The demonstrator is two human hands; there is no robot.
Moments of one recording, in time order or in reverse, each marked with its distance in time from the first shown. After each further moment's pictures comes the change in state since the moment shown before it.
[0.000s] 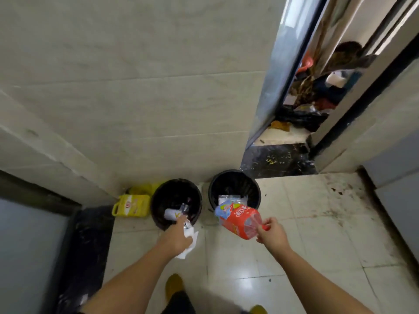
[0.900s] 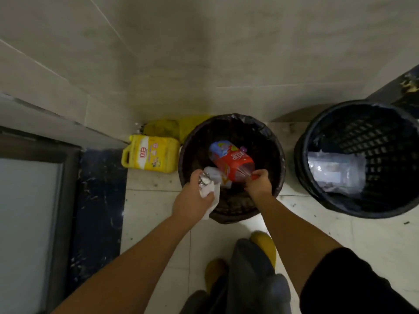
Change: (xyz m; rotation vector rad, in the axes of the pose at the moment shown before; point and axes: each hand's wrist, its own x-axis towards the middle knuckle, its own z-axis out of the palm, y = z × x) left_hand 0.333 -0.248 0.071 -0.237 0.142 -0.147; right_hand 0.289 0.135 0.453 -0.115 -0.201 0.255
